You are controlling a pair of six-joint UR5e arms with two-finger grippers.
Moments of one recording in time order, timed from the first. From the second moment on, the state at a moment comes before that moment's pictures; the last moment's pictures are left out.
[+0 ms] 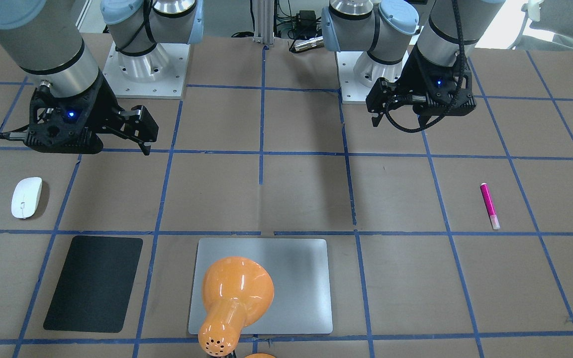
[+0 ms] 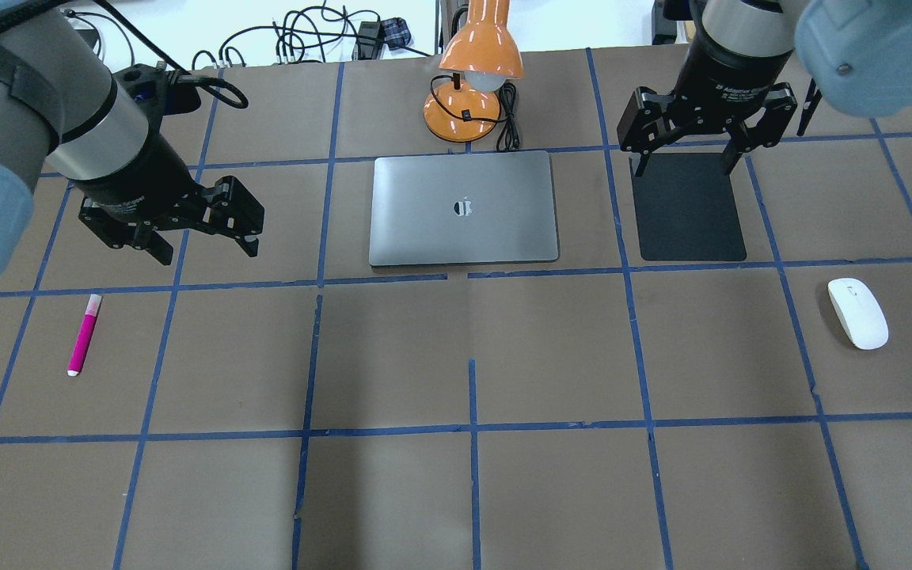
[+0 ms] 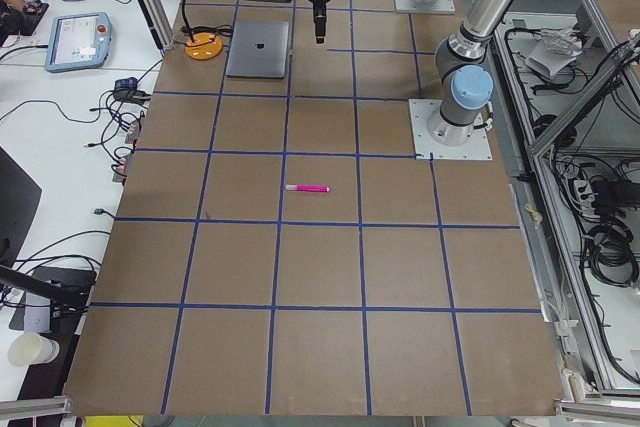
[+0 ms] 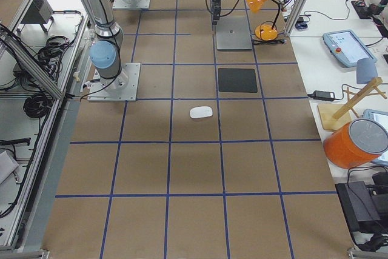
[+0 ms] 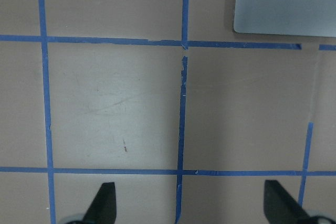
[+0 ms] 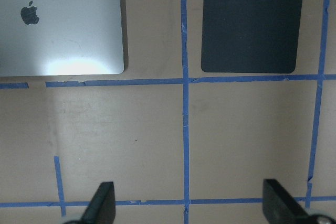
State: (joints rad) left arm -1.51 -1.47 -1.74 -1.53 1.54 0.02; right arm 1.58 -1.47 1.52 -1.58 -1.56 0.02
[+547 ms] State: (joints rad) left arm -1.51 -1.47 -1.74 -1.53 1.54 0.02; right arm 1.58 -1.47 1.52 -1.58 -1.55 0.02
